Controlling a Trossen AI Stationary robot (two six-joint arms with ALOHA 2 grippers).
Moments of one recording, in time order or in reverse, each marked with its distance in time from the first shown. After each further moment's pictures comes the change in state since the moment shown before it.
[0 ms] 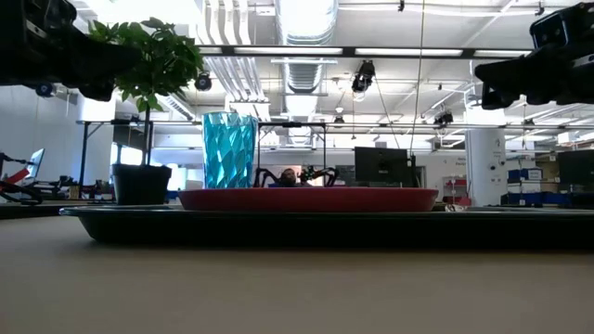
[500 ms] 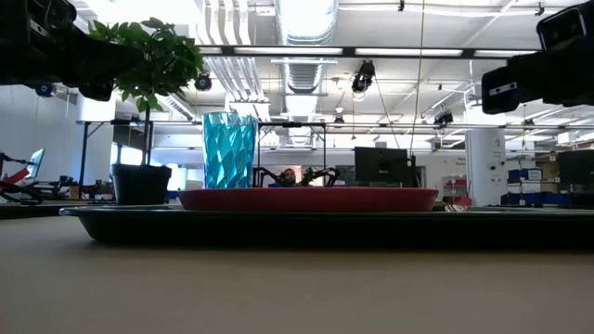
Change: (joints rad) left arm 0.000 -0.001 -0.002 0.008 -0.027 -0.001; right arm 0.001 0.069 0.000 0.006 -0.251 0.075
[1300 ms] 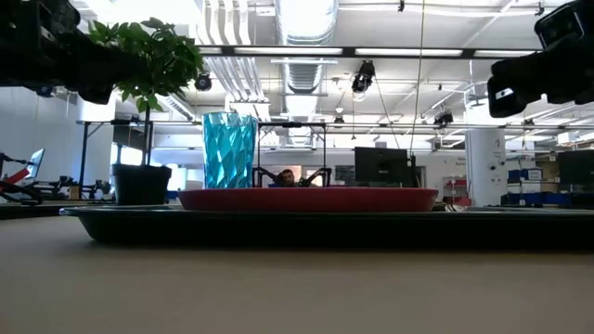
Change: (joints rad) left arm 0.000 0.019 -0.002 0.000 -0.051 -0.004; right arm 0.371 0.007 -0.001 -0.009 0.545 0.051
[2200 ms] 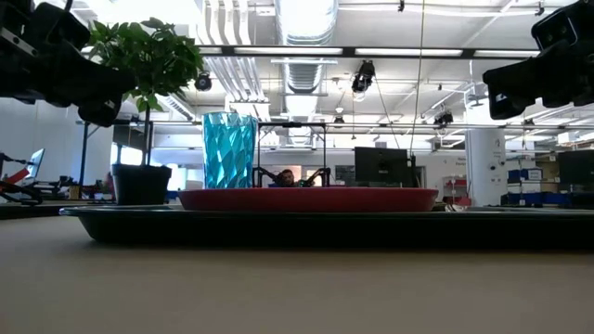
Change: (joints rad) left arm 0.000 0.079 0.000 -0.123 0.209 -0.232; right arm 0.029 0.000 0.000 -0.014 0.108 -0.027
